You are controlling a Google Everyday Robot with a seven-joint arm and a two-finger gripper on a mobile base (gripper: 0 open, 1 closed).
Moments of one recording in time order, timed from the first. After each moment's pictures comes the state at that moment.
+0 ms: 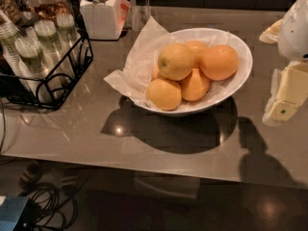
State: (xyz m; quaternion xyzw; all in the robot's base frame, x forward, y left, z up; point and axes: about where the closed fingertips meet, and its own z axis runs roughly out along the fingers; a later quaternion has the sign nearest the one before) arm 0.438 -0.217 0.976 -0.60 0.78 -0.03 0.16
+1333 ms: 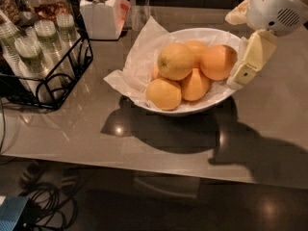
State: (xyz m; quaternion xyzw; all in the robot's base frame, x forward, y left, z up) arm 0.509 -0.164 0.989 -0.62 0.74 0.07 0.25
